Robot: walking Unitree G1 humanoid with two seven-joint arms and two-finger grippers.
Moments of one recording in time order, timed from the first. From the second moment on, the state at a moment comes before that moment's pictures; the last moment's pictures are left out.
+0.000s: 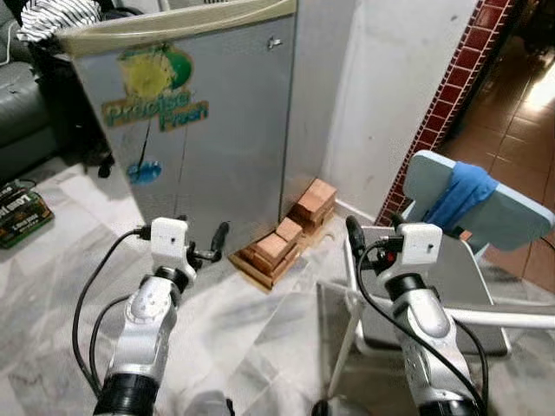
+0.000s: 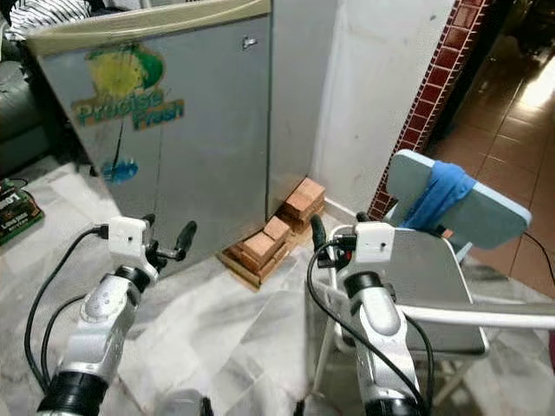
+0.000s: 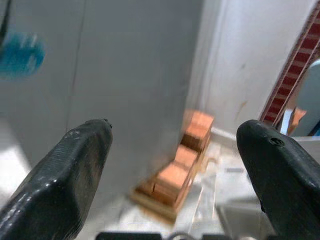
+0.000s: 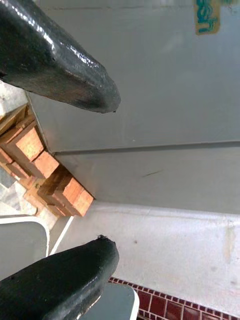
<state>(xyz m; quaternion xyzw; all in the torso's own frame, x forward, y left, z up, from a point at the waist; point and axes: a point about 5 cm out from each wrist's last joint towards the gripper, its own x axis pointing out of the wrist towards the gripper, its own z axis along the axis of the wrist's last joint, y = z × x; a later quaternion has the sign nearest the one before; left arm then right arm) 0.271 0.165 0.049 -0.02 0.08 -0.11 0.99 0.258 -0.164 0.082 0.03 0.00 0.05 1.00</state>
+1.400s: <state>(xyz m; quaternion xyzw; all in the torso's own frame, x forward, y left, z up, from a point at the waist) 0.260 0.181 0.050 -0.04 0.07 -0.09 0.99 0.252 -0.188 0.068 0.01 0.02 -0.03 1.00</state>
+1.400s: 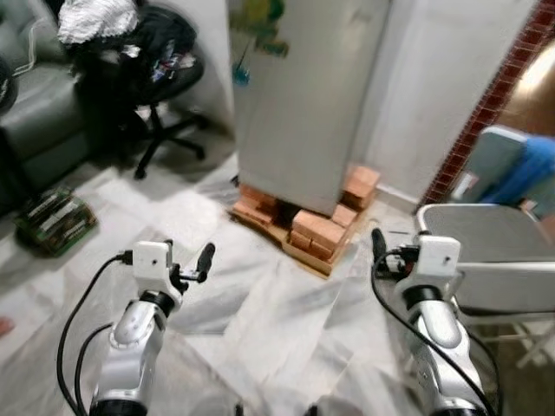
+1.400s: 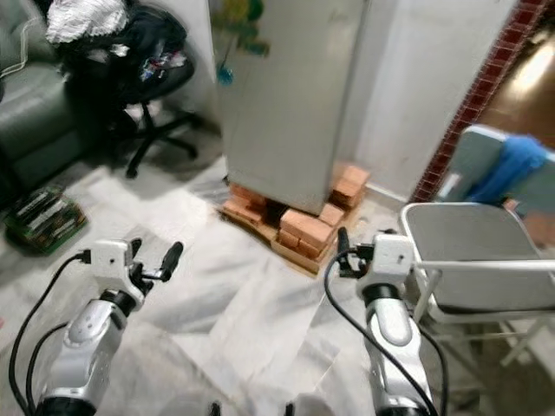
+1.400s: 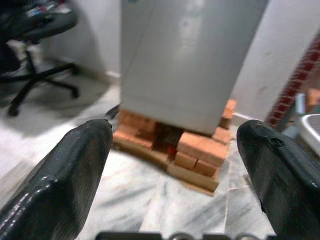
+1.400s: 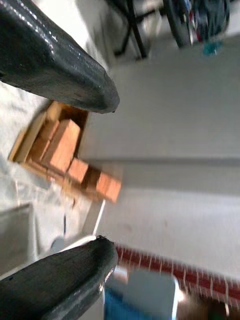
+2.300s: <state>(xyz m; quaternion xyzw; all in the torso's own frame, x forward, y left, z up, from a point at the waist) 0.270 0.178 0.059 -0.04 0.05 -0.10 0.99 0.255 -0.197 0.068 0.00 0.03 -0.04 1.00</state>
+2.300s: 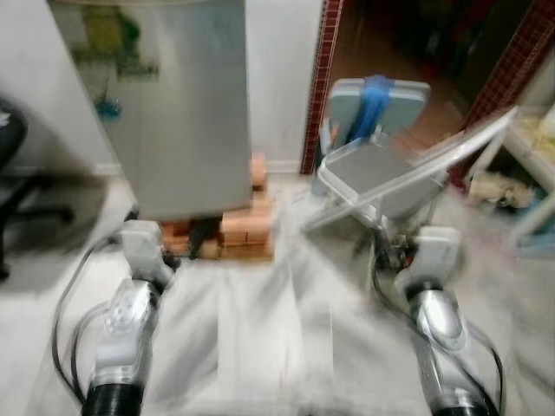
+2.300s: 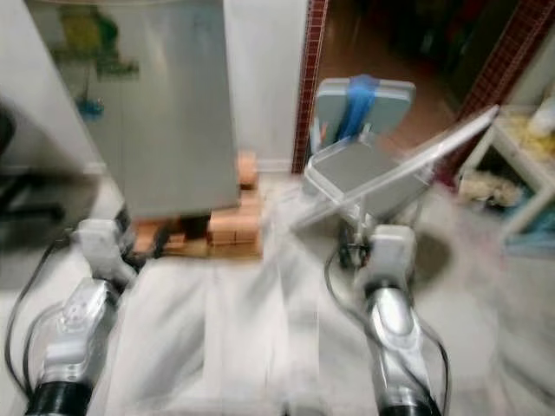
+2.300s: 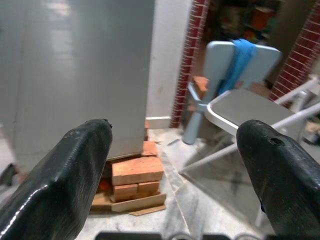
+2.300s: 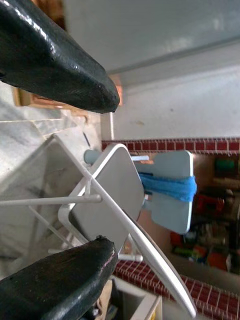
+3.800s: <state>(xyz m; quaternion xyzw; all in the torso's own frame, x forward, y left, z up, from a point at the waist) 0.279 0.172 0.072 0.04 0.04 -0.18 0.98 0.225 -0.219 0.072 0.00 0.01 -0.10 0.99</state>
